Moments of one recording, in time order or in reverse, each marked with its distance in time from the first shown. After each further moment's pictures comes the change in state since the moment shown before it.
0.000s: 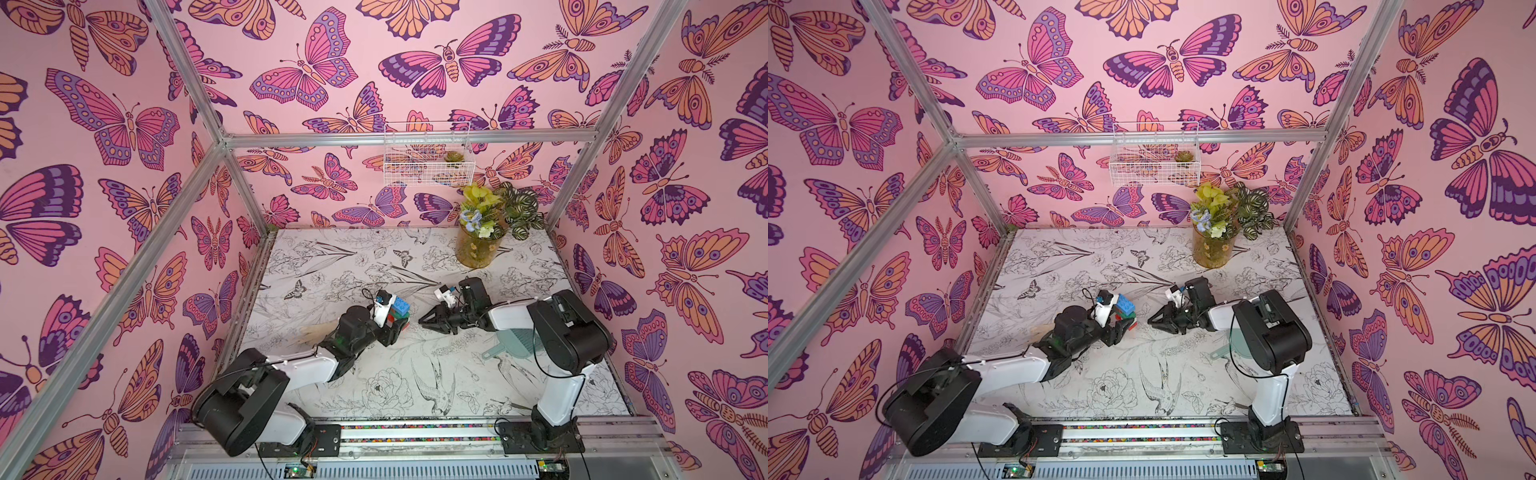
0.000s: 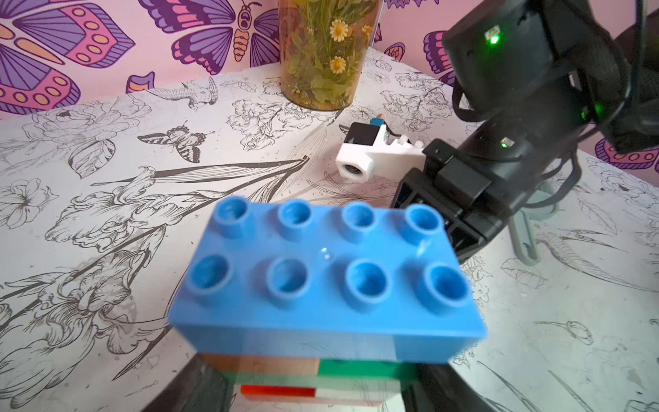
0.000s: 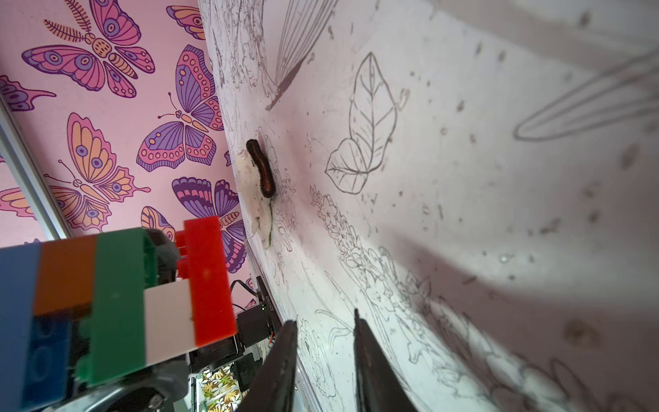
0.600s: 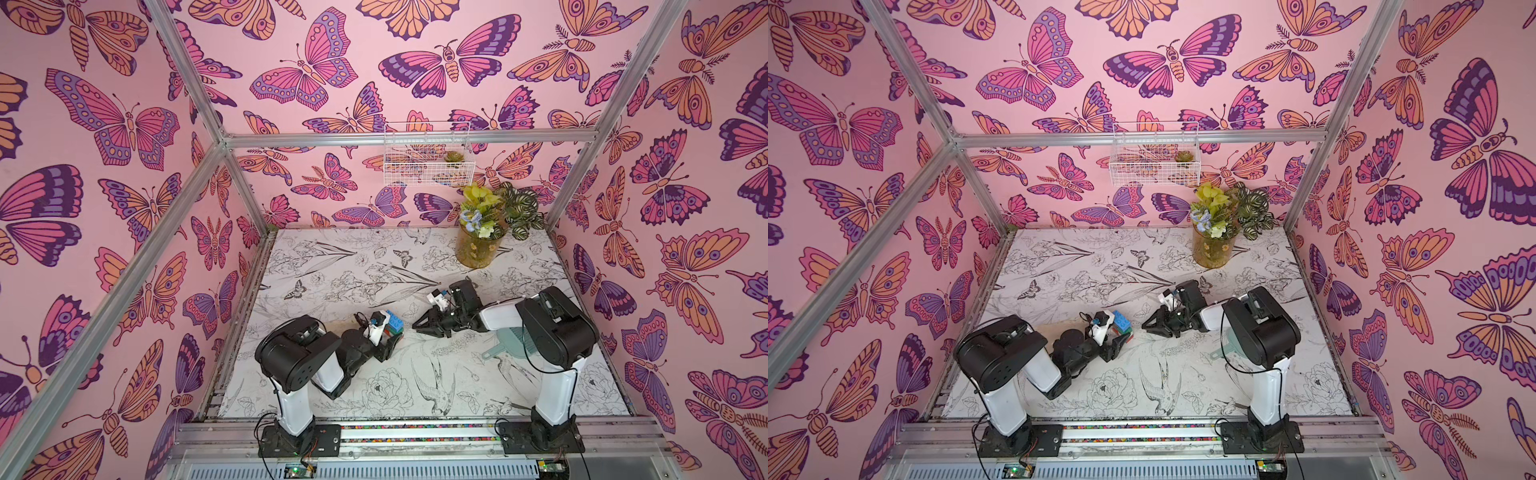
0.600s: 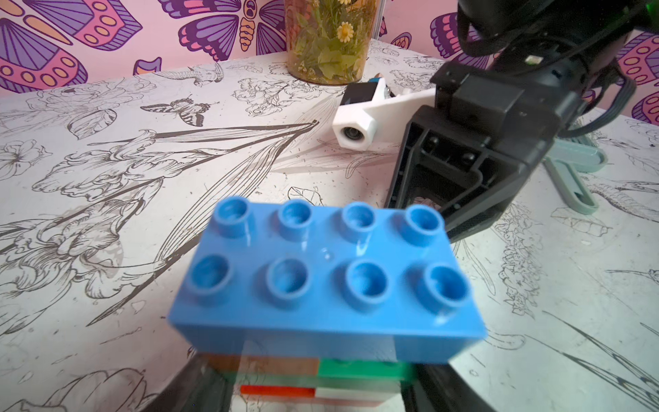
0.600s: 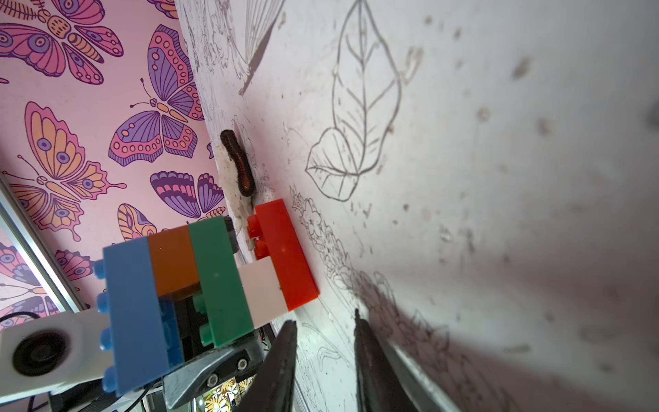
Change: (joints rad) left arm 0.016 0.460 -0.277 0.869 0.005 0.045; right arm 0.062 0.066 0.042 -0.006 0.040 0.006
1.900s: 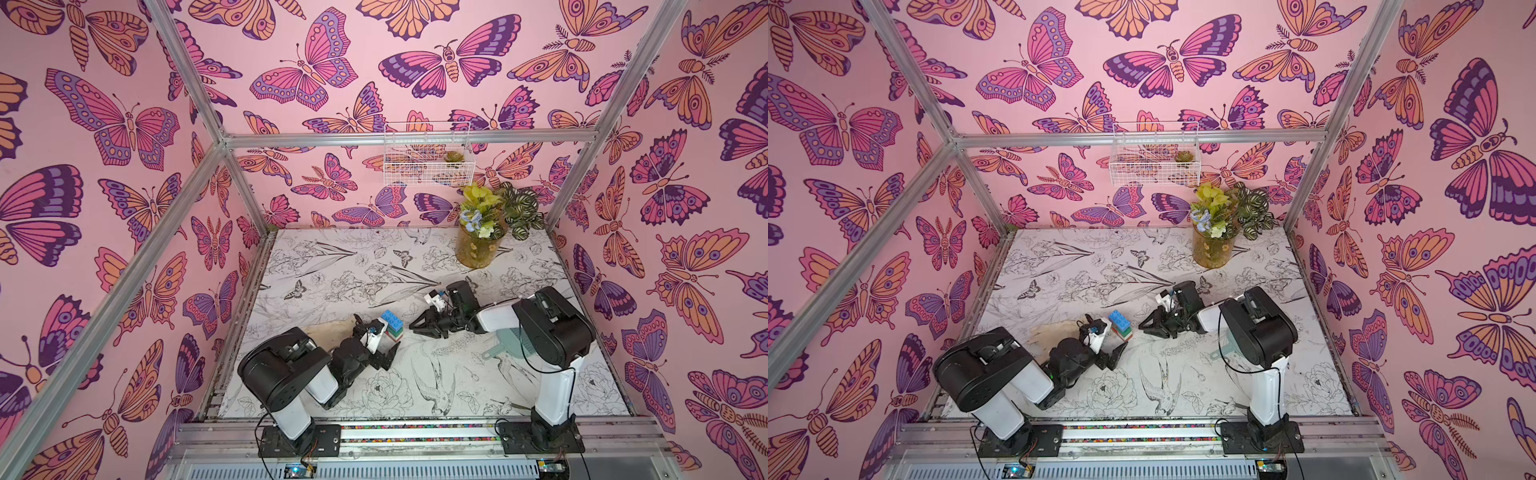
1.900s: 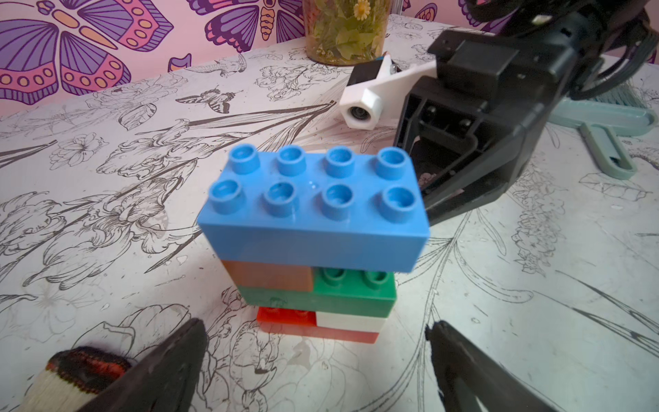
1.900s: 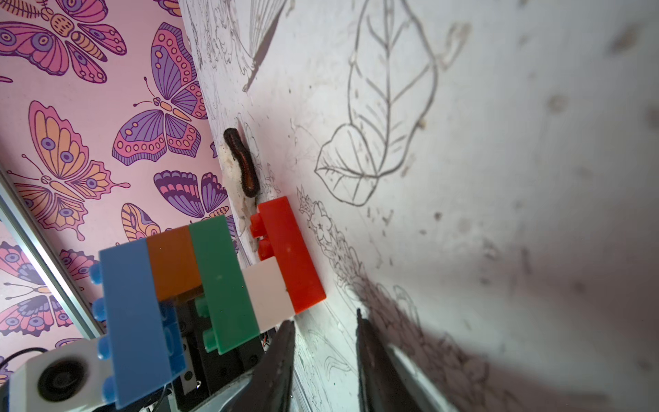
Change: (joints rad) left arm -0.058 -0.119 -0.082 -0.078 -0.154 0.049; right arm 0.024 0.017 0.000 0.045 0.003 0.039
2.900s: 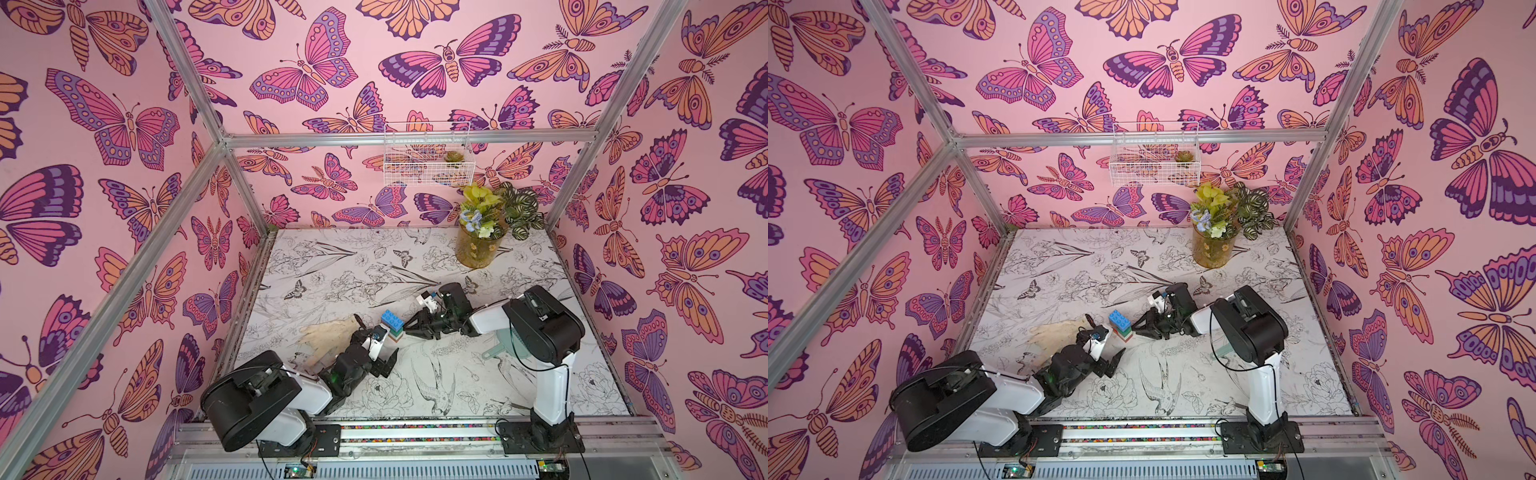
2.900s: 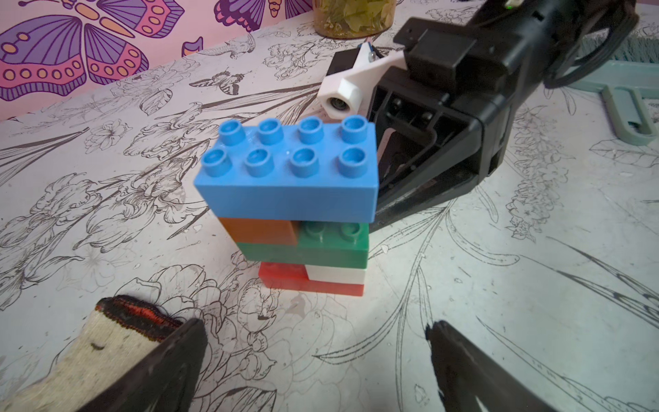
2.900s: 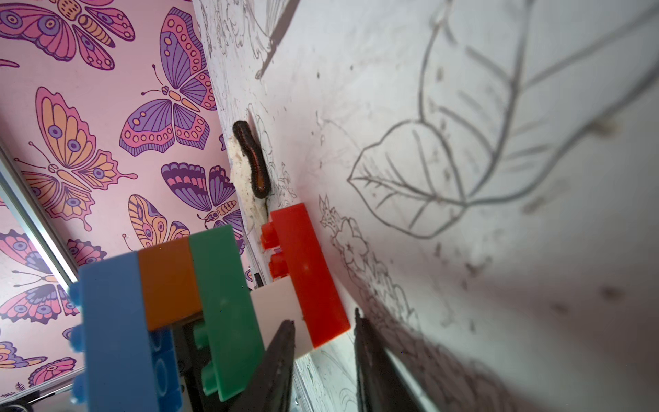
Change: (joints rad) left arm -0.135 -0.262 -0.023 -0.307 -0.194 -0.006; right arm 0.058 0.055 0.014 0.120 -0.005 0.067
